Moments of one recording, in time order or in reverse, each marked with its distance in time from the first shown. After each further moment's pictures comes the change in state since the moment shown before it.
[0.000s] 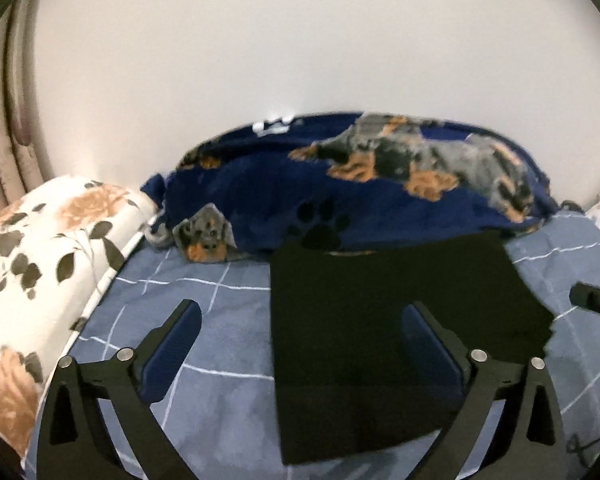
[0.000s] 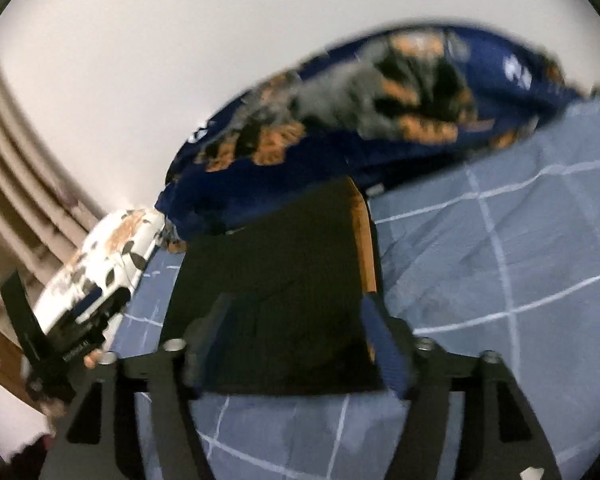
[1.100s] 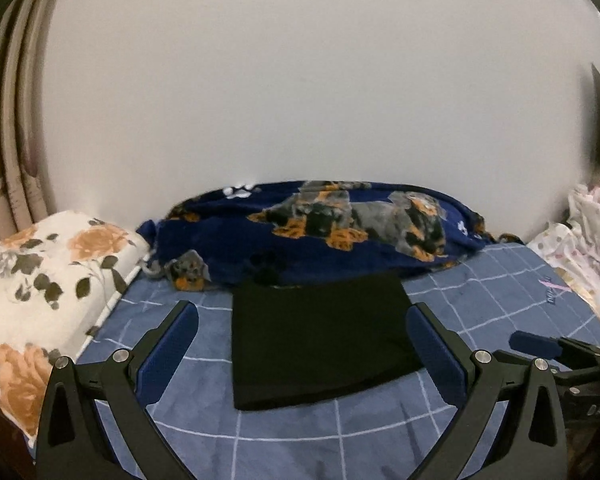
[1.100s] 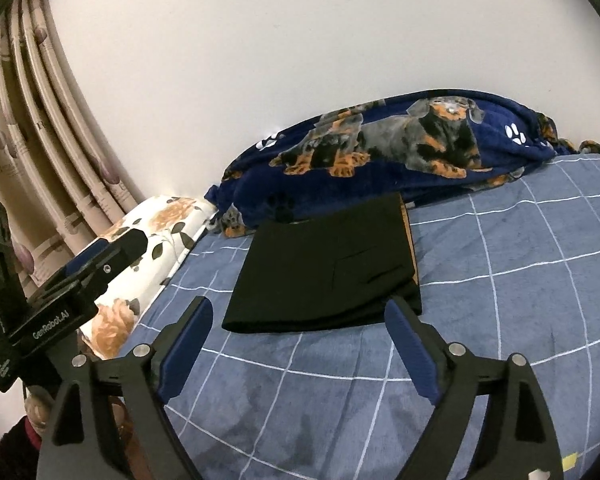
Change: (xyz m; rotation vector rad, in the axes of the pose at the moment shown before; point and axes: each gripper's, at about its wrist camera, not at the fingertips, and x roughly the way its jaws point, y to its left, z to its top) left arm -0.149 -0.038 0.011 -0.008 -0.120 -0.130; right arm -0.107 0.071 -0.041 -0.088 -0.056 0.030
